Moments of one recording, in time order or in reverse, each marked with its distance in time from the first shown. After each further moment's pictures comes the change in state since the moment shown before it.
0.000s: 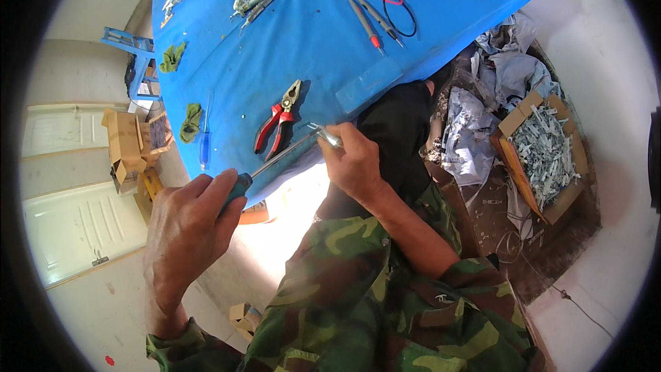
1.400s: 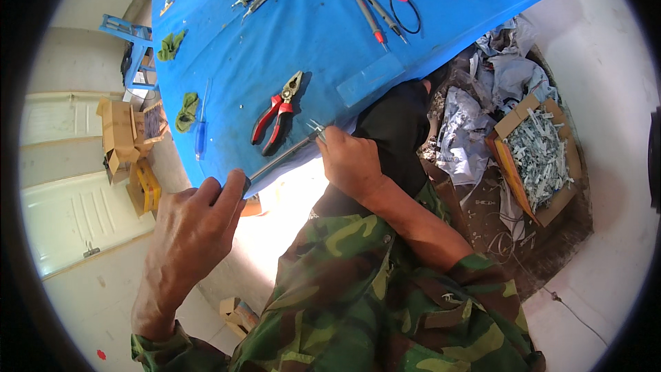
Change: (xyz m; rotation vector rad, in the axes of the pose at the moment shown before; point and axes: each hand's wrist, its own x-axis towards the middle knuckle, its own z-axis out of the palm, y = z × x) left_hand -0.018 -0.004 0.016 0.120 -0.084 0.070; right_hand -0.007 -0.001 -0.008 -0.475 -0.296 -0.138
